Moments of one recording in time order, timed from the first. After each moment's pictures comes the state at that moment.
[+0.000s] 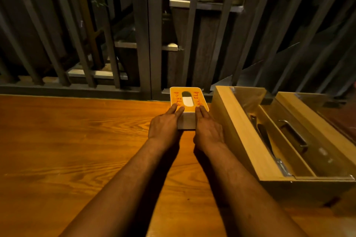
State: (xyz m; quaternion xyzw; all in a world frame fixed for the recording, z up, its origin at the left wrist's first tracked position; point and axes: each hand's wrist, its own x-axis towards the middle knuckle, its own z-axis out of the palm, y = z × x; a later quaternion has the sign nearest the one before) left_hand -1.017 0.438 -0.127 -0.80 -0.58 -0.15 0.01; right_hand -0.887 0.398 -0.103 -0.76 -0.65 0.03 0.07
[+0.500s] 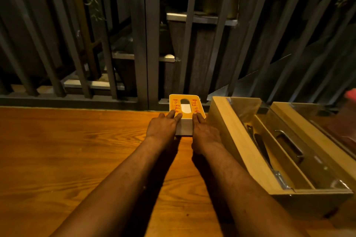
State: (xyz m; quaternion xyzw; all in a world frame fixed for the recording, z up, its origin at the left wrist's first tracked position) left_hand -1.019 0.474 -0.114 -0.84 -0.53 -0.05 0.06; right_hand -0.882 0.423 -0.099 -0.76 -0.65 0.05 0.00
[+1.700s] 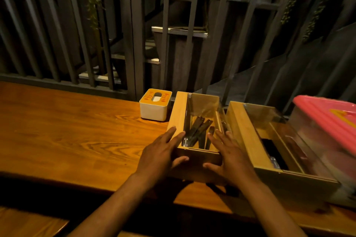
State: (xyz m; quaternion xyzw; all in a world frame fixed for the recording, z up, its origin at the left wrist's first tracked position) left_hand -0.862 0.218 -0.106 -0.80 -0.56 -0.21 0.00; right_hand -0.639 0.196 -0.079 -0.65 -0.75 0.02 0.13
